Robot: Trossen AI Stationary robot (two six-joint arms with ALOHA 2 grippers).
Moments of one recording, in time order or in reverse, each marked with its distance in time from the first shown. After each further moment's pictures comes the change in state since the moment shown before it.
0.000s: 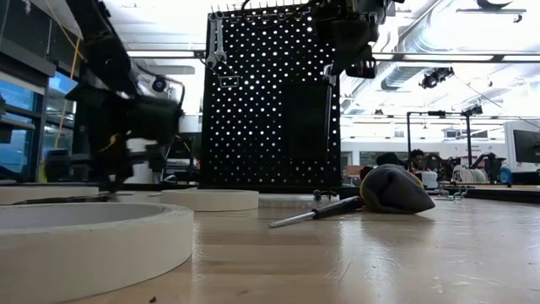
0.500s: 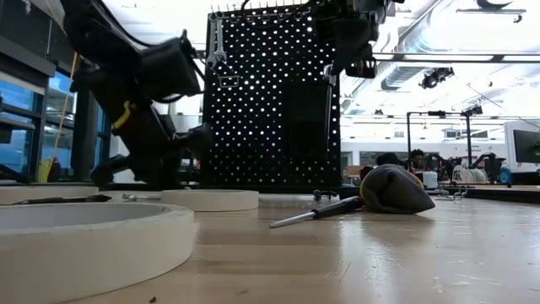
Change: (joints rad) left arm -0.272 0.000 0.033 0.414 0.202 0.403; right arm 0.002 0.000 0.000 -0.001 -0.015 0.001
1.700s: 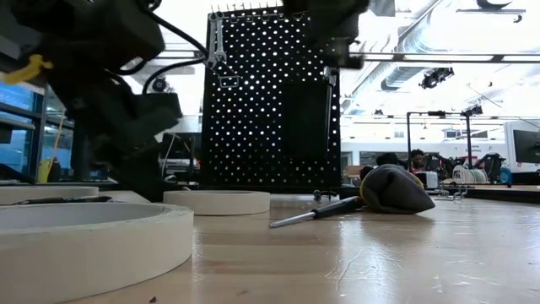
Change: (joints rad) left arm -0.305 -0.002 0.001 0.003 0.127 0.510; right arm 0.408 0.188 -0.001 0.338 0.072 0.334
